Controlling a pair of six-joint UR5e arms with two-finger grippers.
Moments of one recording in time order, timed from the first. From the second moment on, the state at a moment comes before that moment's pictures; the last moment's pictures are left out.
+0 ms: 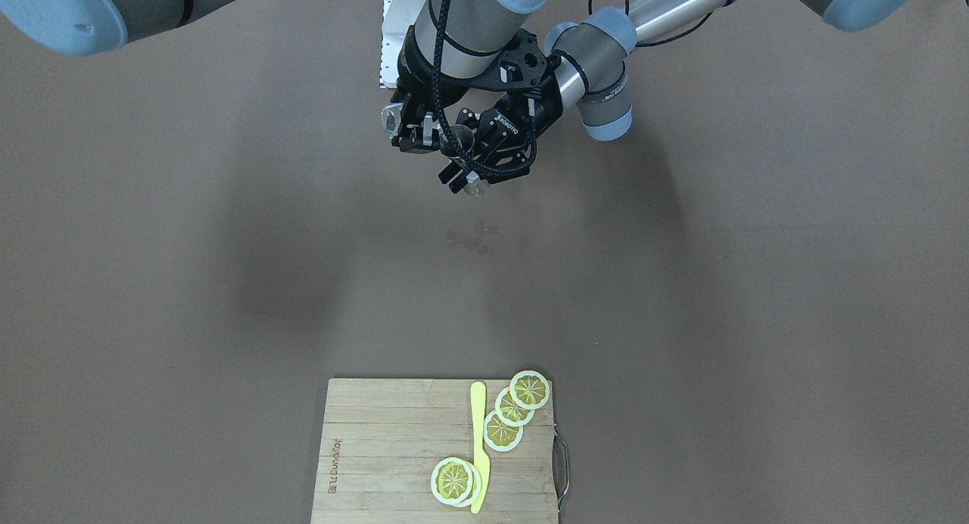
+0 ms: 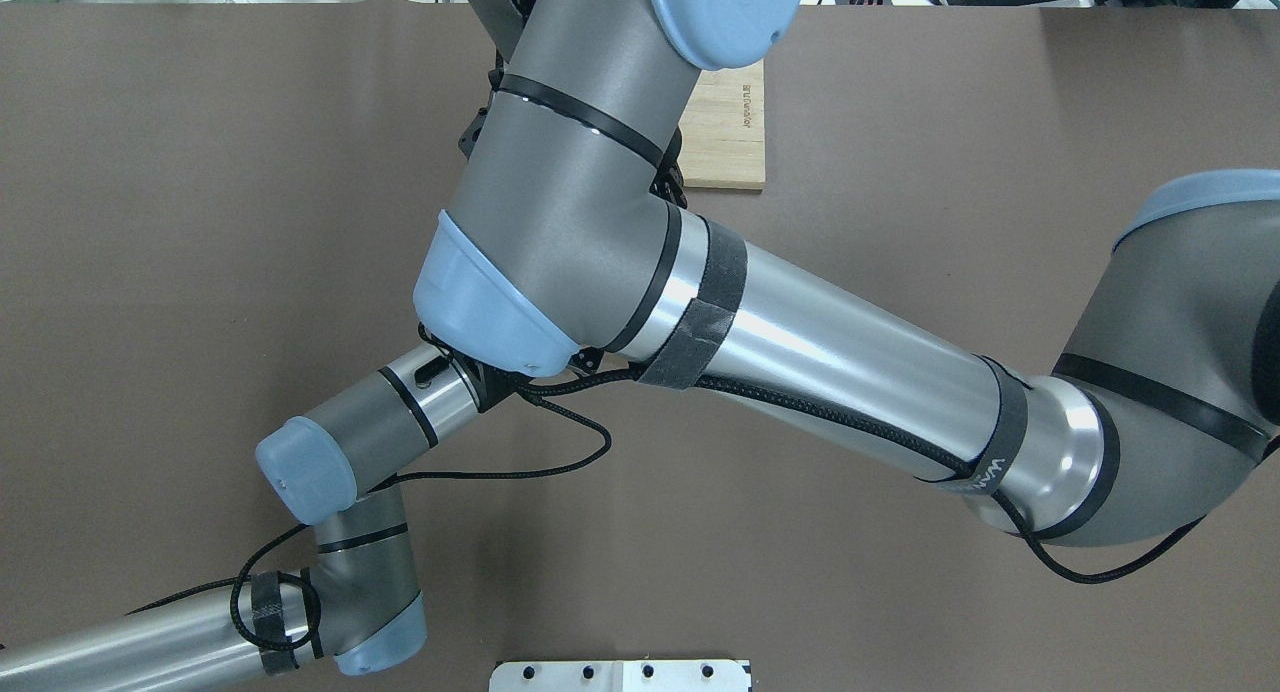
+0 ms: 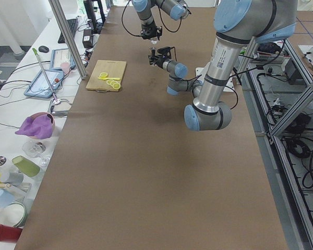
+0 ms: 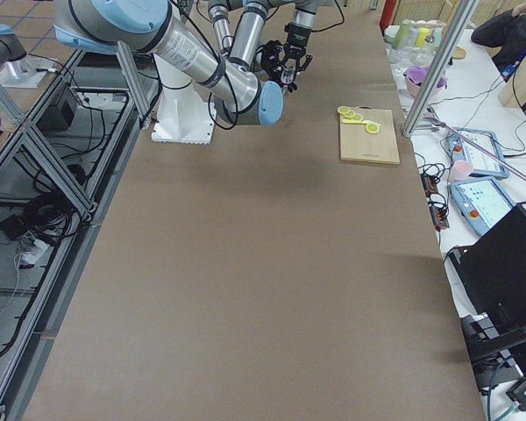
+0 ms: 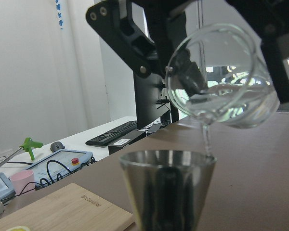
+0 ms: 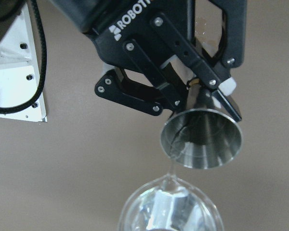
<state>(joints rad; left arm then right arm) -0.34 -2.12 -1.44 -3.15 -1.18 -0.24 0.66 -0.33 1.51 -2.55 1.98 -0.76</state>
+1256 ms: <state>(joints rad) -0.34 -2.12 -1.44 -3.15 -1.18 -0.24 0.79 -0.65 1.89 -2.18 2.08 -0.67</state>
